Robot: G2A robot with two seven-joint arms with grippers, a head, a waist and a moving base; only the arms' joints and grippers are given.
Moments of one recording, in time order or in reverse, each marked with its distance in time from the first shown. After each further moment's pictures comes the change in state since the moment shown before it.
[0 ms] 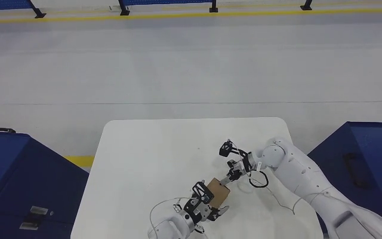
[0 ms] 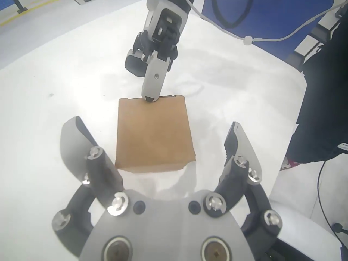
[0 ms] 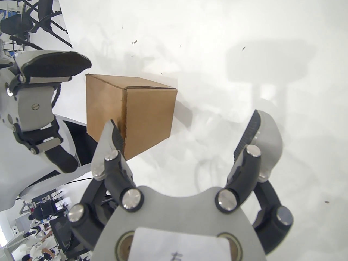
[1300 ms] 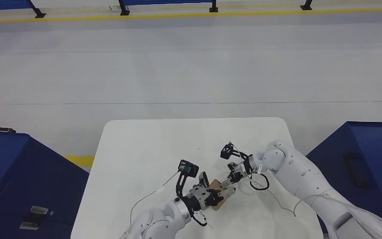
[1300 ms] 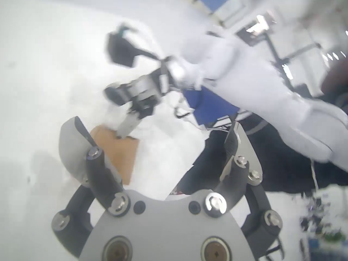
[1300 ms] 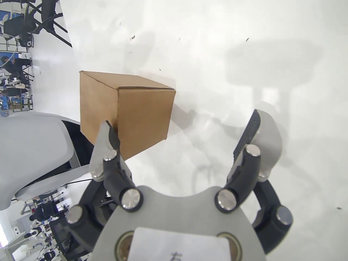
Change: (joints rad) left arm 0.044 0.001 -0.144 -0.341 -0.719 -0.081 -0.387; right arm -0.015 0.005 -0.010 0.016 -0.008 -0.019 -0.030
